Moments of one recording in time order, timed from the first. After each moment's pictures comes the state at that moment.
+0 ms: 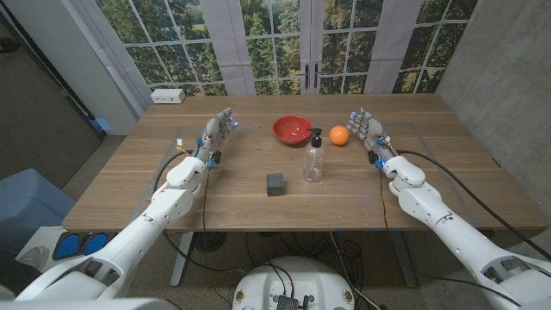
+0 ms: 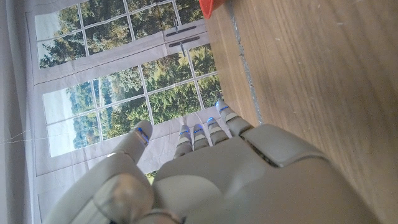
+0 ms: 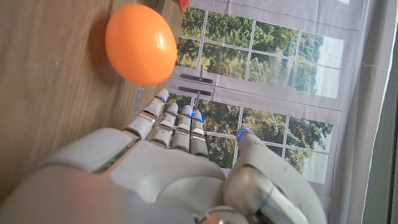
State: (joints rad) left arm 0.84 0.50 0.36 -1.30 -0.66 -0.30 -0.04; left_hand 0.13 0.12 0.72 0.06 0.18 0.05 -0.03 0.17 0.17 -0.03 -0.07 0.19 0.17 0.00 -0.03 0.17 0.17 0.12 -0.04 0.21 0.17; right arm -0.82 -0.48 -0.37 -1.24 0.71 0.31 0.11; right_hand 0.36 0.18 0.37 0.09 0.18 0.27 0.04 0.19 0.18 0.28 -0.02 0.19 0.22 0.19 -0.03 0.23 0.35 0.33 -0.03 0.26 0.17
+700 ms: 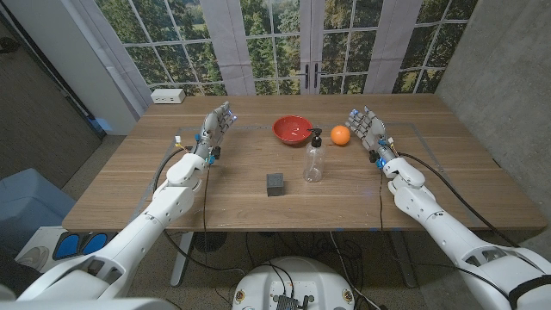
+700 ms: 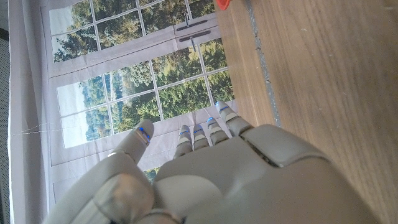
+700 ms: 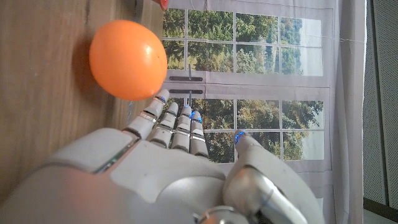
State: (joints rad) left arm 0.83 0.49 0.35 -1.30 -0.67 -0.33 -0.04; left_hand 0.13 0.12 0.73 0.06 0.19 0.04 -0.03 0.17 0.17 -0.03 -0.07 0.19 0.17 0.00 -0.03 0.17 0.17 0.12 -0.04 0.21 0.17; right arm -0.78 -0.40 -0.33 -1.08 0.80 0.41 0.27; right_hand 0.33 0.19 0.39 0.12 0.19 0.28 0.05 0.19 0.18 0.29 -0.01 0.20 0.21 0.19 -0.03 0.24 0.36 0.33 -0.04 0.24 0.17
